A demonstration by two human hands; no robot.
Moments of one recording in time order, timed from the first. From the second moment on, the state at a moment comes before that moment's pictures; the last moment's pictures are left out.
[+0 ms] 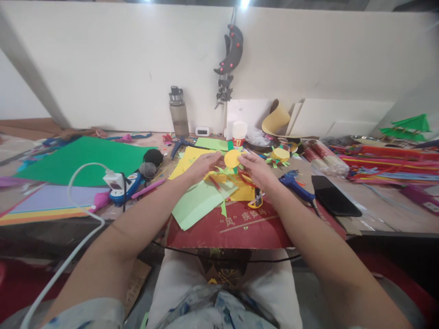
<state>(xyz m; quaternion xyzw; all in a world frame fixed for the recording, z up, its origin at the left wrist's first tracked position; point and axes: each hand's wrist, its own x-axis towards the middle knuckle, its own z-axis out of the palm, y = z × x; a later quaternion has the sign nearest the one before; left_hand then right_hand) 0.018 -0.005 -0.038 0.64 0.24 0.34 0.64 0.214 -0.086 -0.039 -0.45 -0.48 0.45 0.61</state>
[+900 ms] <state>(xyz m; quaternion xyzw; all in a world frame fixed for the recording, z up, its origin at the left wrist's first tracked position) 0.015 -0.001 -0.035 0.62 0.25 0.42 0.61 0.213 -0.087 -0.036 -0.46 -0.50 0.43 0.60</state>
